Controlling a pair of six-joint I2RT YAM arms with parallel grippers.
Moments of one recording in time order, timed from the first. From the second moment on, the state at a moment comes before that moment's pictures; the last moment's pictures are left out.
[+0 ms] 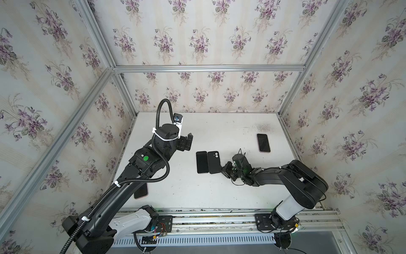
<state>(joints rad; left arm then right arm) -0.61 1.10 1.27 -0.65 -0.39 -0.07 0.63 1.62 0.50 0.37 -0.25 1.27</state>
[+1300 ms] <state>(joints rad) -0.53 1.12 1.38 -0.67 -0.25 -0.12 0.51 1.17 0.84 -0.61 -0.07 0.79</state>
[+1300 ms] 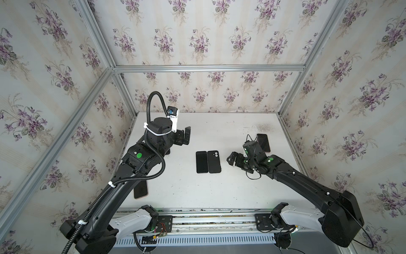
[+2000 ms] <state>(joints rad) -0.47 1.30 1.39 -0.70 0.26 -0.33 0.09 1.29 1.15 -1.00 0.01 0.28</state>
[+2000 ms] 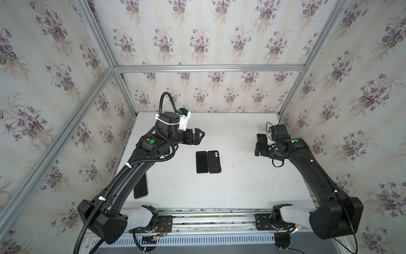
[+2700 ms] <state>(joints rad) -0.47 1.30 1.37 -0.77 0.29 -0.33 -0.11 1.69 1.31 -0.90 -0.02 0.08</state>
